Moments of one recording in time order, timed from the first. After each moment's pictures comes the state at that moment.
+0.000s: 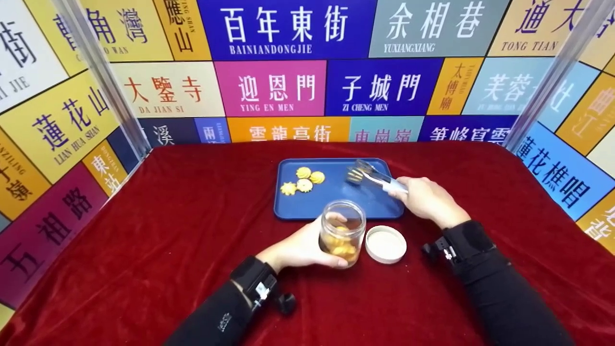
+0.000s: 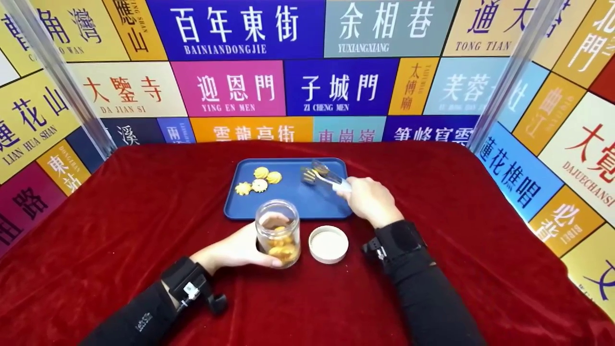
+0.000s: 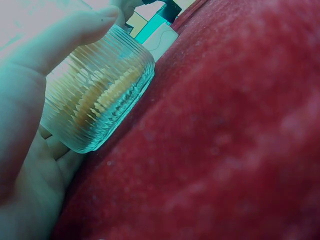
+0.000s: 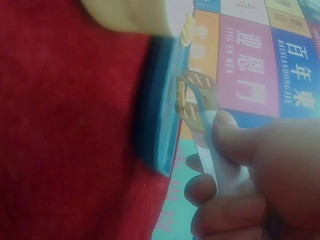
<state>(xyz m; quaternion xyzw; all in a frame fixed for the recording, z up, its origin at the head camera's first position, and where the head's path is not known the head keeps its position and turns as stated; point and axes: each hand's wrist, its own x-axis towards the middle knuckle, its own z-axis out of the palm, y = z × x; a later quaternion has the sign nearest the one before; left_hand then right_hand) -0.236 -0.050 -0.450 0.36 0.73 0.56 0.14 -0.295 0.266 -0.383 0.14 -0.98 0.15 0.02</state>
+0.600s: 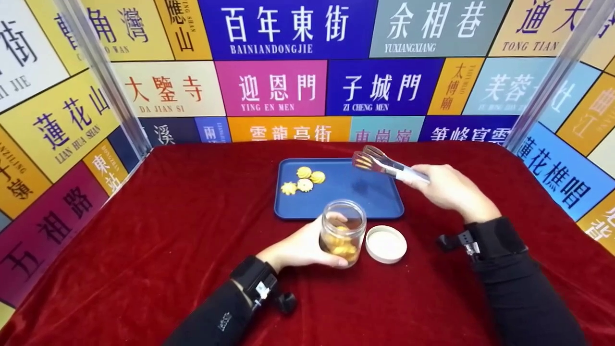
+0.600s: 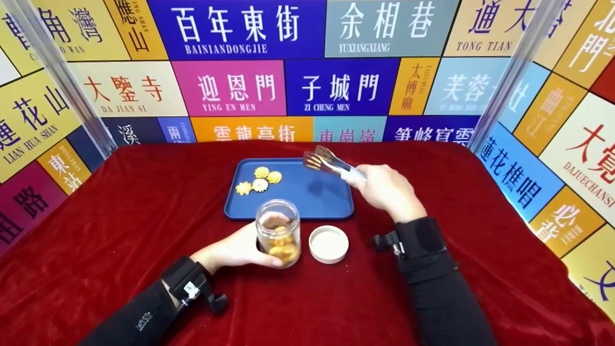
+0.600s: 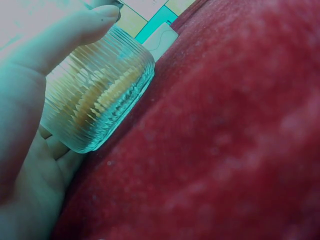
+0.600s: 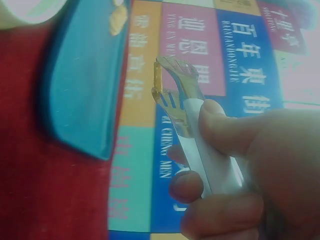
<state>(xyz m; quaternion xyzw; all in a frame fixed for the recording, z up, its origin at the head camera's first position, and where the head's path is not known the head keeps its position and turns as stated) -0.235 -0.051 -0.449 0.36 0.73 0.56 0.14 -0.280 0.284 -0.337 0.13 -0.97 0.18 0.01</state>
